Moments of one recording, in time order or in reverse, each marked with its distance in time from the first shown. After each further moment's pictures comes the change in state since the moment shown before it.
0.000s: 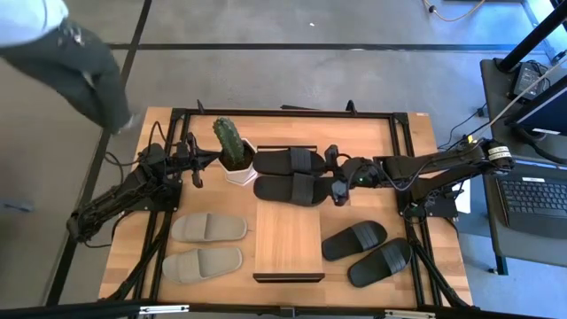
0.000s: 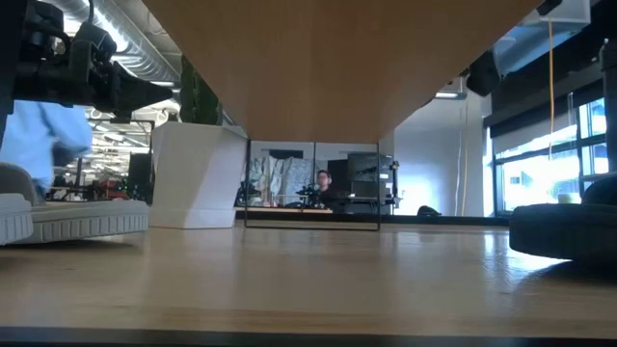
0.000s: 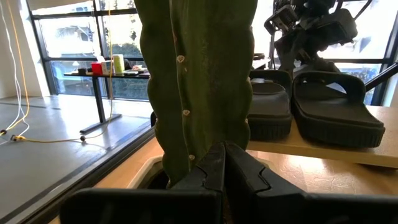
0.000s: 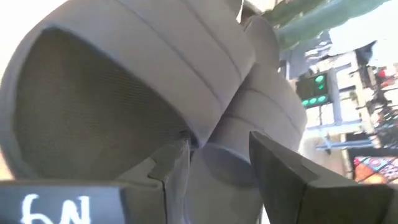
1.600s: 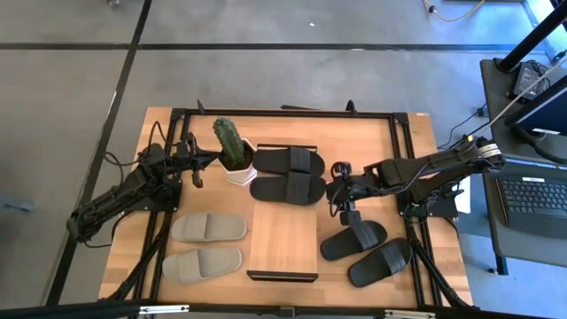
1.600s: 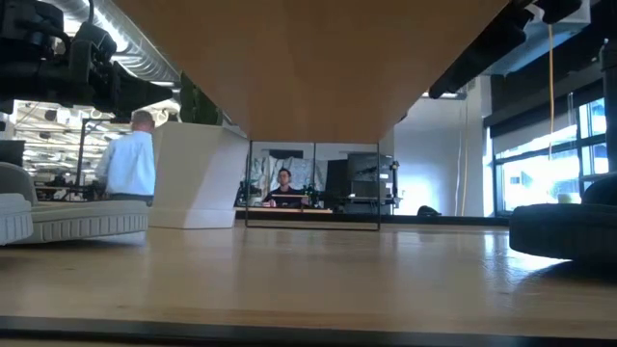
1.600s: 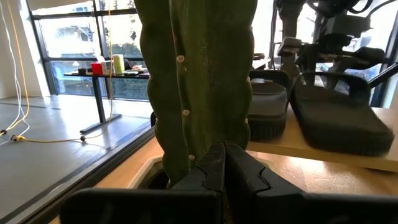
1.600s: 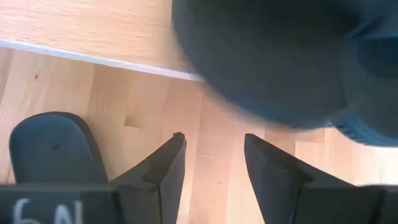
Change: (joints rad) left arm 0.000 0.000 0.000 0.000 0.000 0.001; right arm 0.129 0.113 0.258 -0.619 -0.141 0.790
